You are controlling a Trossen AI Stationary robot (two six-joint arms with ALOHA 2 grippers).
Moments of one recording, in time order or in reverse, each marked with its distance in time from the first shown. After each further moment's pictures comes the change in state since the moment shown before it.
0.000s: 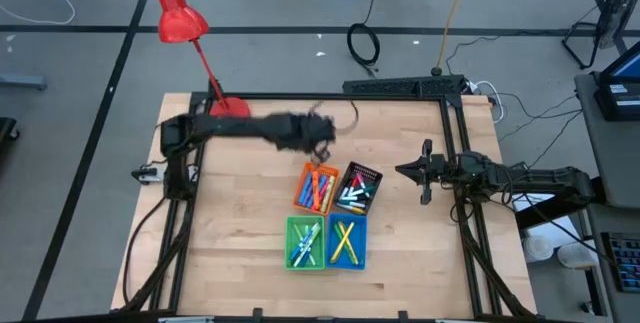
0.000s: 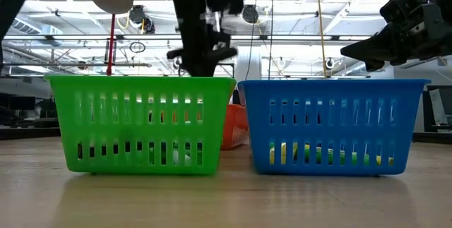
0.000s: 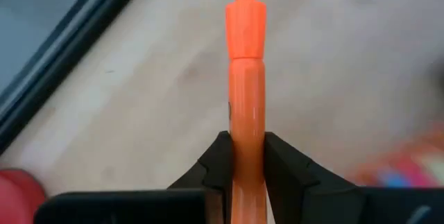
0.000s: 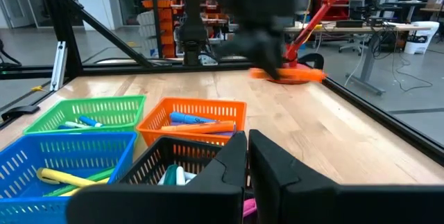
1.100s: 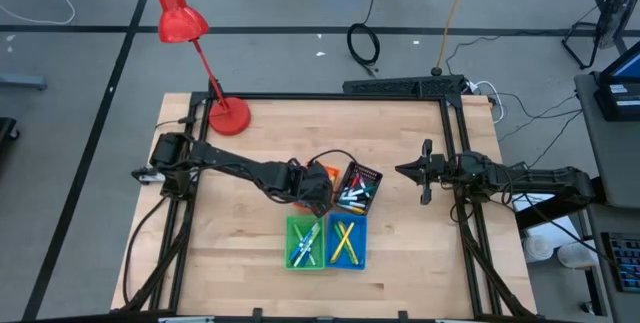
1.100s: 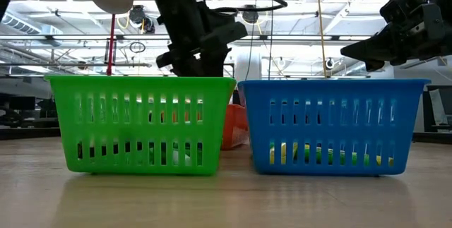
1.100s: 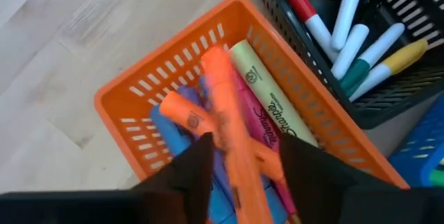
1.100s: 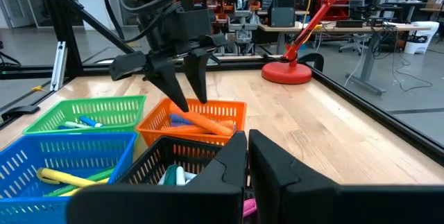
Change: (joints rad) left arm -0.324 -0.022 -0.167 0.207 0.046 -0.236; right arm 0.000 0.000 0.000 0.000 0.000 0.000
